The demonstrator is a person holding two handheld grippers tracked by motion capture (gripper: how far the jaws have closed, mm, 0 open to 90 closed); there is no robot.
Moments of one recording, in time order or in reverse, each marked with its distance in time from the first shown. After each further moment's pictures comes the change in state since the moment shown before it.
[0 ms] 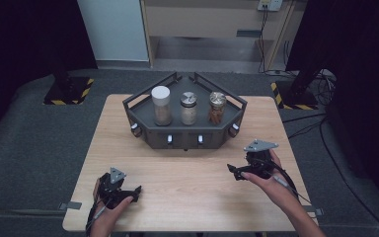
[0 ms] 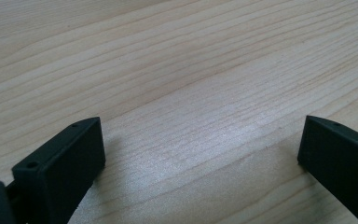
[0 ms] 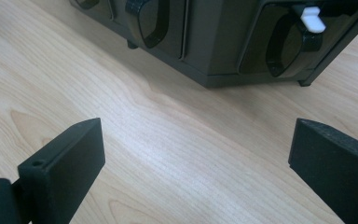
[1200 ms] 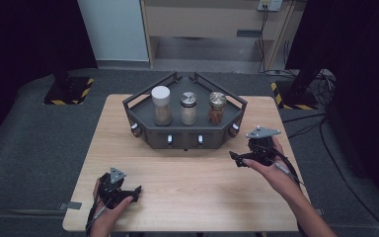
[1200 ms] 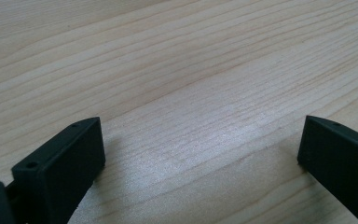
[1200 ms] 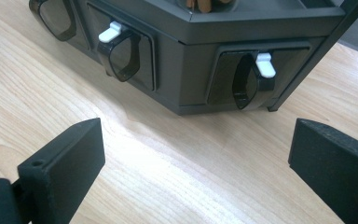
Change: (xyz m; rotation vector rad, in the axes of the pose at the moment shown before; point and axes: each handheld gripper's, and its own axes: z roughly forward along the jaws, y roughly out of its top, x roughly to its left) left arm 0.000 0.000 0.000 0.000 -0.001 0.000; right arm -0.013 0.026 -0.003 -0.025 -0.043 0.002
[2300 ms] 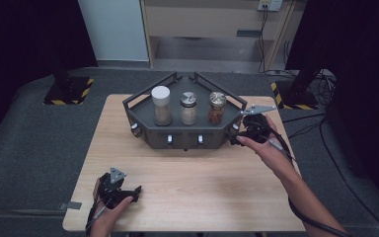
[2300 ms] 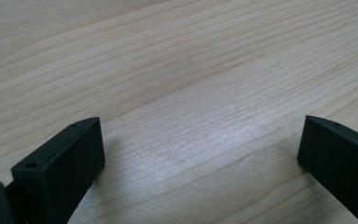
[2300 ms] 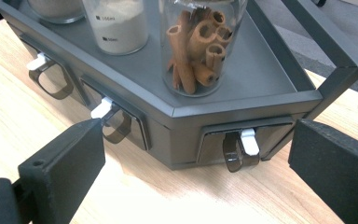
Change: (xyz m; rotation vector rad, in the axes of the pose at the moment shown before) left arm 0.000 0.000 0.000 0.000 -0.001 0.000; right arm -0.018 0.054 0.014 -0.035 0.013 0.023
